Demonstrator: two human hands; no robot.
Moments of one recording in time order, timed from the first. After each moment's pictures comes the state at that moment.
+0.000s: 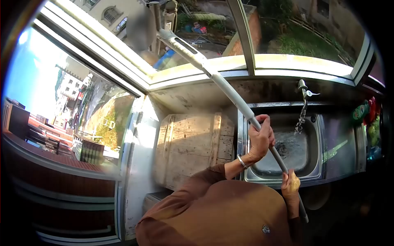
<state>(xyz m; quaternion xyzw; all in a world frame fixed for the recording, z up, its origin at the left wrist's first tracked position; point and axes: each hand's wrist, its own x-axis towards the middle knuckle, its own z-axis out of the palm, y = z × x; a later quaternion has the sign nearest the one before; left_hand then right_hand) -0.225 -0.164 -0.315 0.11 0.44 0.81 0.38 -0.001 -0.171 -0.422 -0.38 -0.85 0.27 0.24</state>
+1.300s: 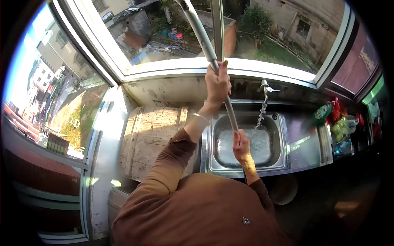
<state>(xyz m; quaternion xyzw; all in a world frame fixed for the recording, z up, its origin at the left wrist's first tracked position) -0.272 -0.147 -0.204 0.31 0.48 0.80 0.19 -0.099 -0.169 -0.370 -0.29 -0.79 0.41 0.35</state>
